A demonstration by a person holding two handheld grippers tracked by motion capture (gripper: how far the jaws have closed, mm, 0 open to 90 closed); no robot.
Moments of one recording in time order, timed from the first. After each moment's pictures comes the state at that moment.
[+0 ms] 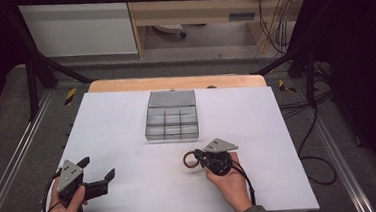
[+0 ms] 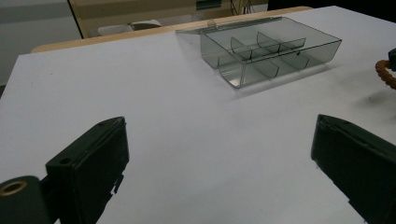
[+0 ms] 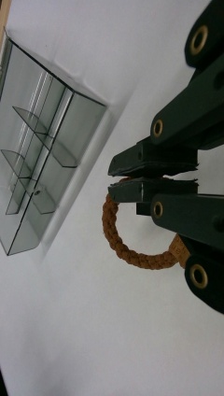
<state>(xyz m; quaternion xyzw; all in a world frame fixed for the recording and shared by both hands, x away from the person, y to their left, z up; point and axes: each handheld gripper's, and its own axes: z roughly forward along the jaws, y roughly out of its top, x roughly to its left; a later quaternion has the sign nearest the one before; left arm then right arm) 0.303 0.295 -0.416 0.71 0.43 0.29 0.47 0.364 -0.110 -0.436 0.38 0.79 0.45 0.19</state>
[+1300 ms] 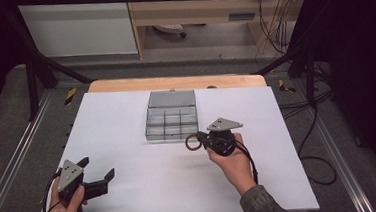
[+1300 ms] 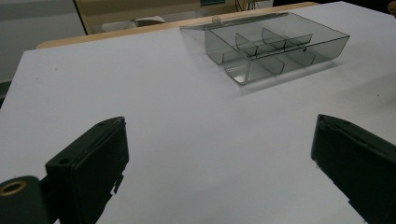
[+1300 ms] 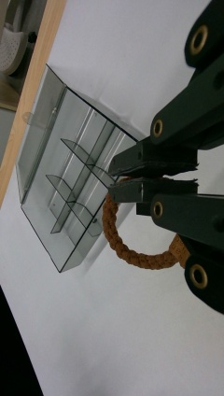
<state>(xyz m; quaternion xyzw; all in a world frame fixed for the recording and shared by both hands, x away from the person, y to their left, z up) 0.304 0.295 -0.418 0.71 0.44 0.29 0.47 0.395 -0.119 -0.385 0.38 0.78 0.45 0.19</state>
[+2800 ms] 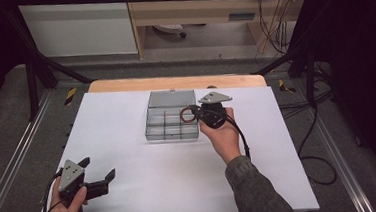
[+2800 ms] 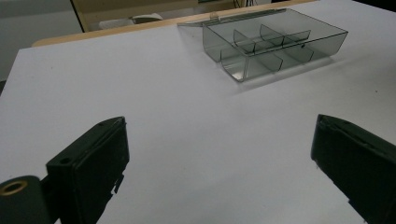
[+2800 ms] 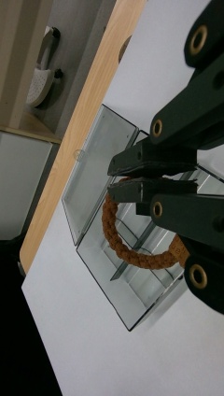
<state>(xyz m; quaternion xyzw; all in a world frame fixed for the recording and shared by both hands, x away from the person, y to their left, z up) 0.304 0.294 -0.418 0.72 0.43 0.29 0.46 0.461 -0.101 -0.357 0.39 0.76 0.46 0.25</state>
